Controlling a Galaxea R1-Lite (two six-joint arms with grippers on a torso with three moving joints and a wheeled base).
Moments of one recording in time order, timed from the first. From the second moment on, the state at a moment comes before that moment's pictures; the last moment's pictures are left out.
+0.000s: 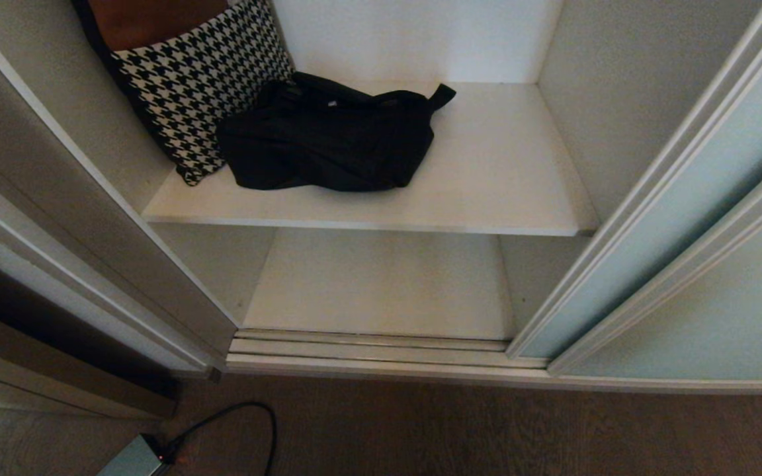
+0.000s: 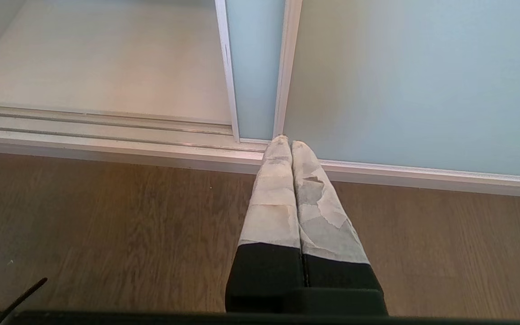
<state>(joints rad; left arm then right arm) 0.02 0.34 -0.87 0.08 0.00 -0.03 0.00 0.00 0.00 0.00 -0.01 0.01</state>
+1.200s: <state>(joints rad) -0.21 1.86 -1.94 0.26 -0.09 -0.75 0.00 0.00 0.00 0.00 -0.01 0.01</state>
